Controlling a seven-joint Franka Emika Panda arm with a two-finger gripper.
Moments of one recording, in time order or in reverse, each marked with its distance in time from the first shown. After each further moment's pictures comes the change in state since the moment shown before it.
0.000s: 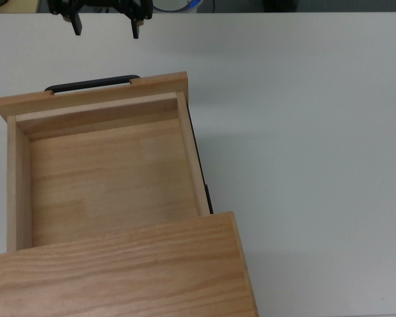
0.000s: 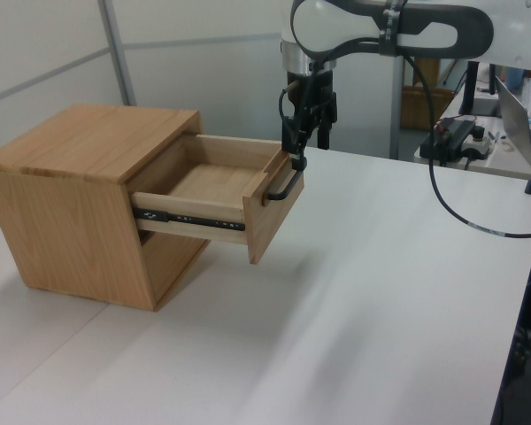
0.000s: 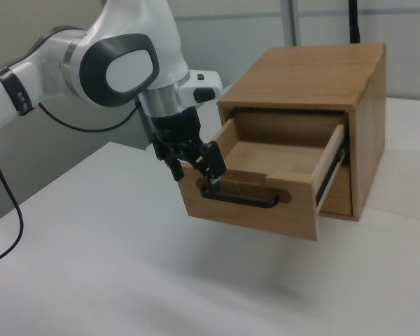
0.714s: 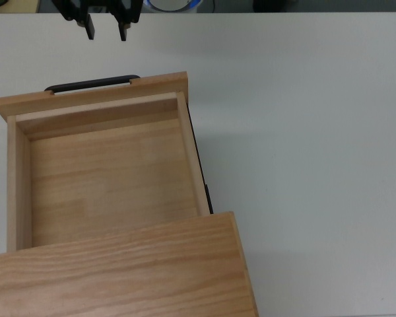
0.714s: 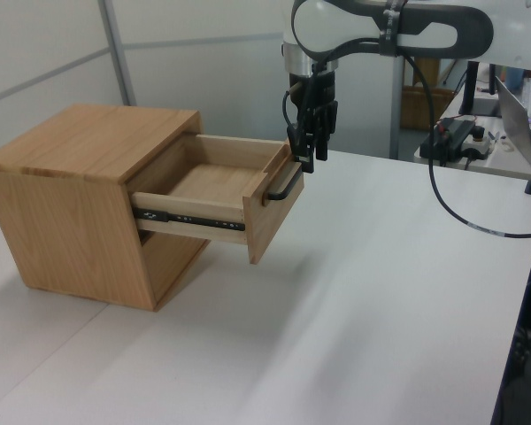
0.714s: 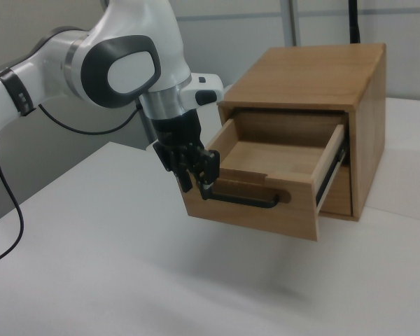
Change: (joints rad) arm -0.006 0.000 0.000 -0.003 0.000 -0.019 -0.028
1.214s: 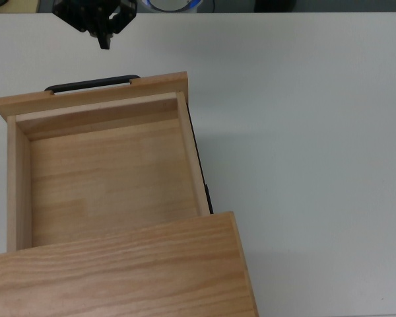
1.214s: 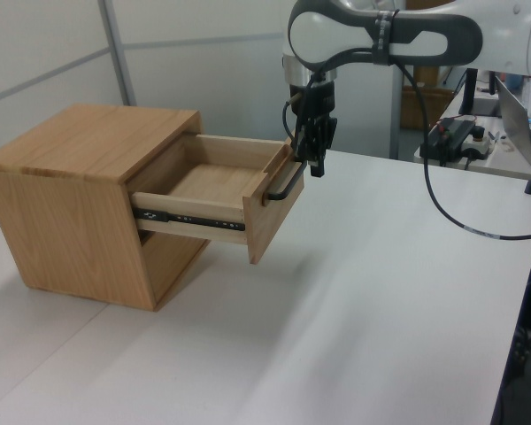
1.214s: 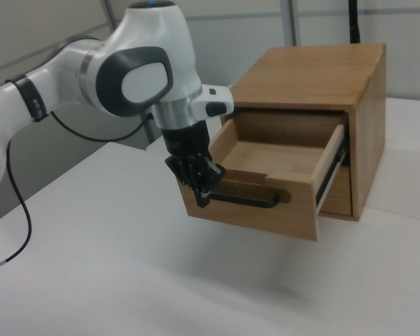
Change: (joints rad) arm -0.015 0.032 0.000 -0.011 0.000 0.000 -0.002
